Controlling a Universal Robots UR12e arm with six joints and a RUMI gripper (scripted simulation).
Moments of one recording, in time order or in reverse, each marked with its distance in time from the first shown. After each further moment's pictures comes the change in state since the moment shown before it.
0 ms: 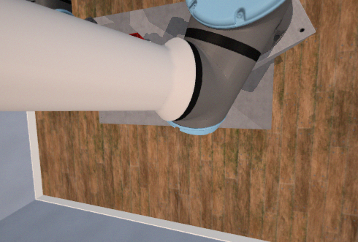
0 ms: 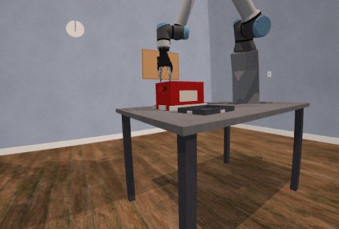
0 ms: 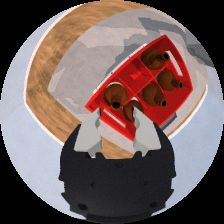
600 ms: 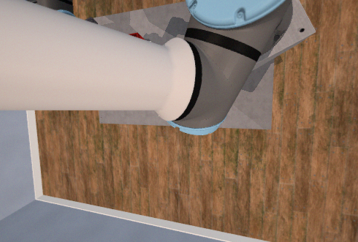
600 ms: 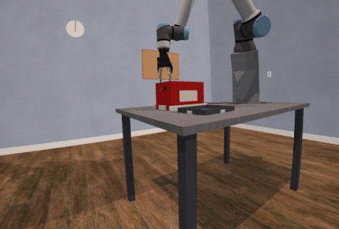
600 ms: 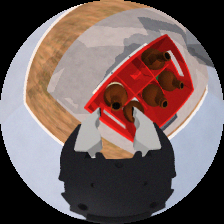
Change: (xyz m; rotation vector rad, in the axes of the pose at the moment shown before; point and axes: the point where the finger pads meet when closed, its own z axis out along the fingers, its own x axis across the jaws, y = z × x) arm 0.000 0.000 0.005 0.000 0.000 0.000
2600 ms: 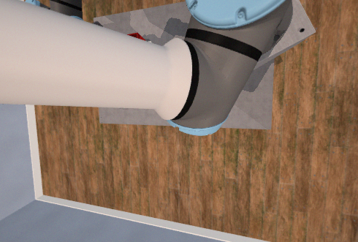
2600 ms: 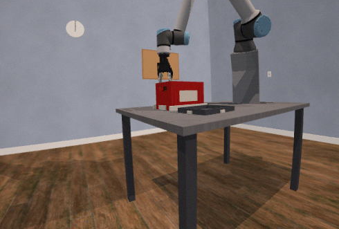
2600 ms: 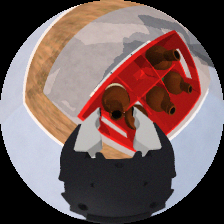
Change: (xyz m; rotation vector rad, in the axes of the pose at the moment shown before) arm 0.000 0.000 0.035 0.000 0.000 0.000
